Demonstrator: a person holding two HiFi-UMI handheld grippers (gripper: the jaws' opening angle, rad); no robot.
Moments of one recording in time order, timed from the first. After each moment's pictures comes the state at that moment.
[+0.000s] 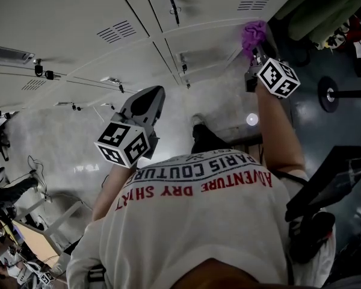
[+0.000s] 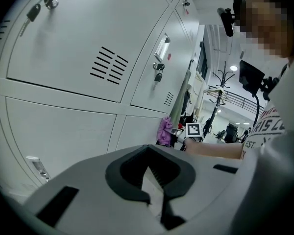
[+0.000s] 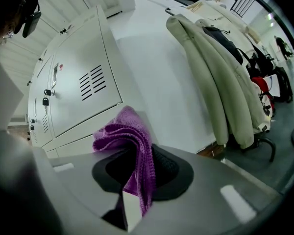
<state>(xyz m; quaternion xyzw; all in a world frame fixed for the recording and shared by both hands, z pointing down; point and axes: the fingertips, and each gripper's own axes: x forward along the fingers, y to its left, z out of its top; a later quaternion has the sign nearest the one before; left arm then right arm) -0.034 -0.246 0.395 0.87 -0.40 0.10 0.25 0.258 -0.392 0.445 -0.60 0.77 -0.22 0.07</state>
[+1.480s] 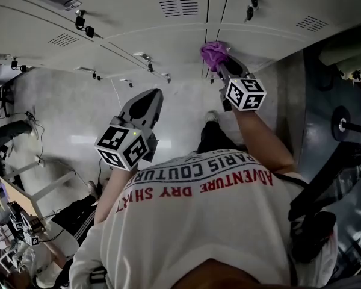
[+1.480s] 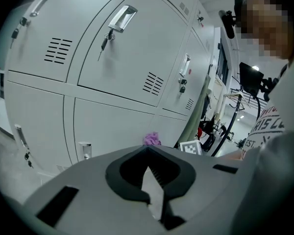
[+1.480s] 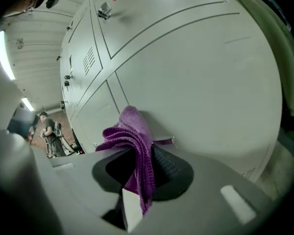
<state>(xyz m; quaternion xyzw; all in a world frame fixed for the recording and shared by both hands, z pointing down) -0.148 -0.202 0.401 0.81 -0.51 0.09 0.28 0.003 -0.340 0.536 -0.42 0.87 -0.26 -0.04</state>
